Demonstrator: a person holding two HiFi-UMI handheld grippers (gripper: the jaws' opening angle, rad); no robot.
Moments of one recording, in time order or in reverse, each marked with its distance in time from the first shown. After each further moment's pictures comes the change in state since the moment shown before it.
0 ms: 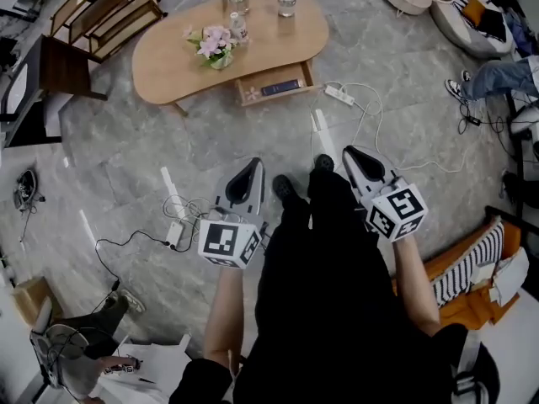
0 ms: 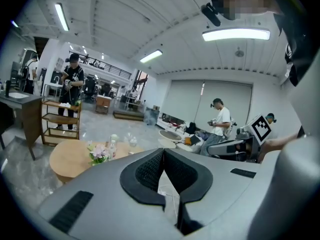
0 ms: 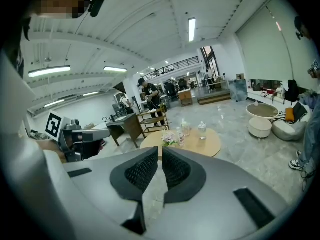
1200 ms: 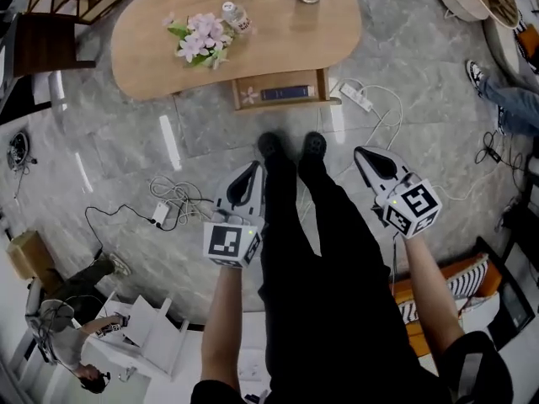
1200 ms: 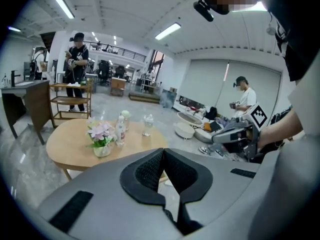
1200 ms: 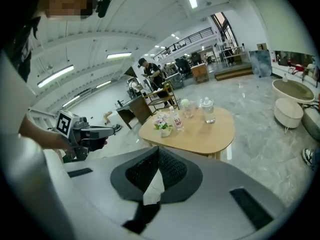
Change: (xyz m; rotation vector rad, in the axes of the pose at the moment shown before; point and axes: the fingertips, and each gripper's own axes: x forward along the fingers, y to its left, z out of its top) left arm 0.219 0.100 -0.092 -0.088 0.206 0.179; right arm 0.190 -0.207 -0.040 0.010 0.237 0.262
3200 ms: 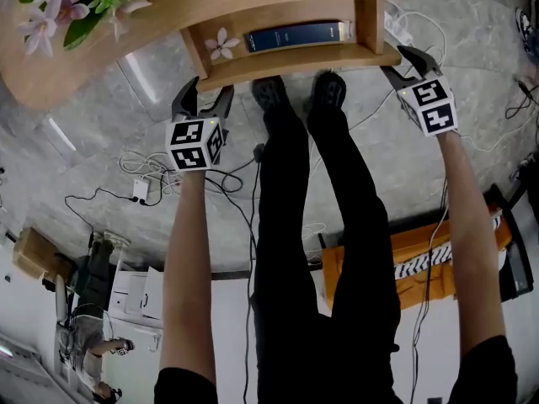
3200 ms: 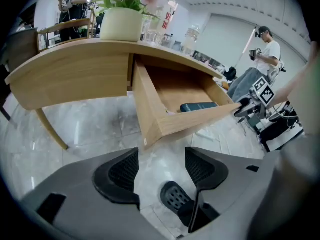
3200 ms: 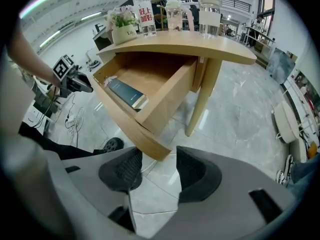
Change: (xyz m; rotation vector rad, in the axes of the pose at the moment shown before) left arm 0.248 0.249 -0.358 -0.055 0.469 0.022; right arm 0.253 -0.261 -0.291 -0.251 0.597 -0.213
